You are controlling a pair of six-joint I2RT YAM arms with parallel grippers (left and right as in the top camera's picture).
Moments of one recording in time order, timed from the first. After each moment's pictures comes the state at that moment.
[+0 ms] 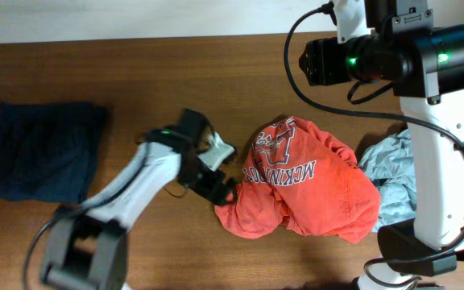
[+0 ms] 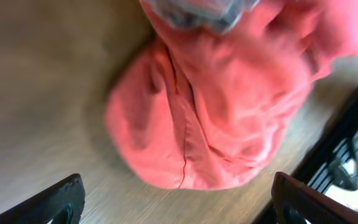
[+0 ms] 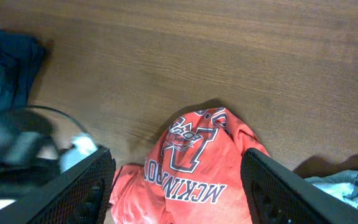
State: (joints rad) left arm -0.43 1.75 1.16 -0.93 0.47 0.20; right arm 0.21 1.83 2.43 -1.49 -0.18 0.07
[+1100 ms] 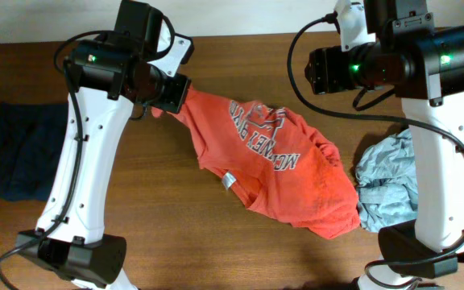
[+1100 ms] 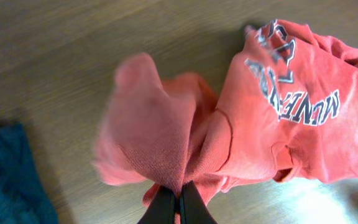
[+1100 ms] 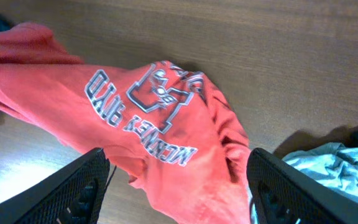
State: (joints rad) left arm -0.26 1.84 2.15 -1.42 0.12 0.13; right arm 0.21 1.82 2.43 -1.57 -0.12 0.07
